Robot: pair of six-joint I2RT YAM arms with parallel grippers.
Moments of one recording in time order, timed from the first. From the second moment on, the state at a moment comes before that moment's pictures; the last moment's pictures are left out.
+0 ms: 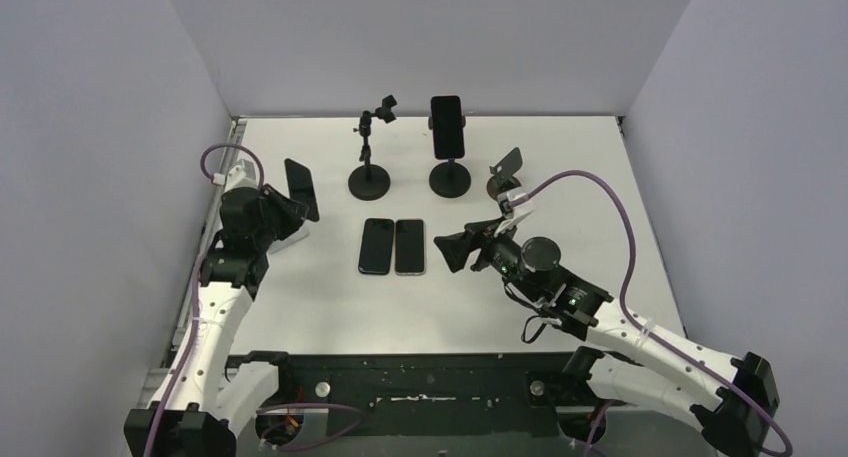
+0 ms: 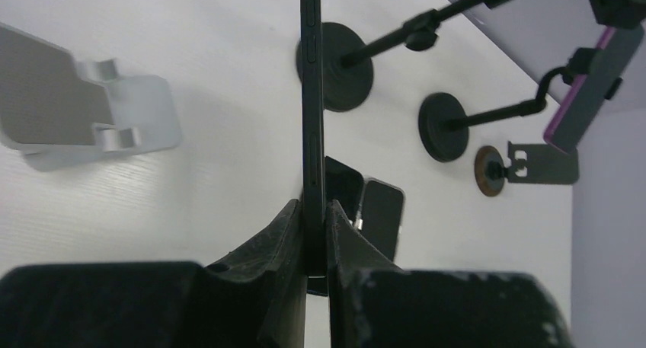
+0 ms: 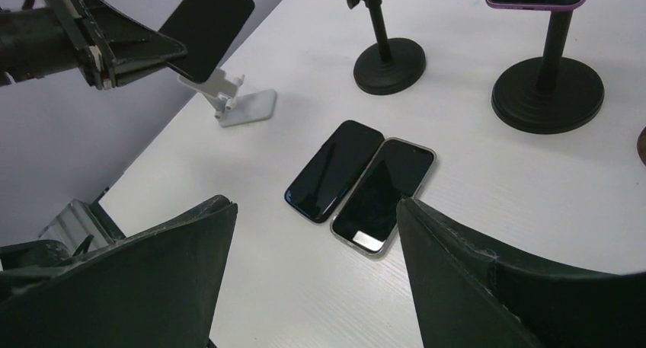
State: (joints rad) left arm -0.03 0.92 0.77 -0.30 0.01 -0.67; right arm 0.87 0.87 0.59 0.18 0.16 0.39
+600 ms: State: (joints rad) left arm -0.22 0.89 0.55 0.28 0.40 -0.98; right arm 0.86 0.84 0.65 0.12 0.07 0.62
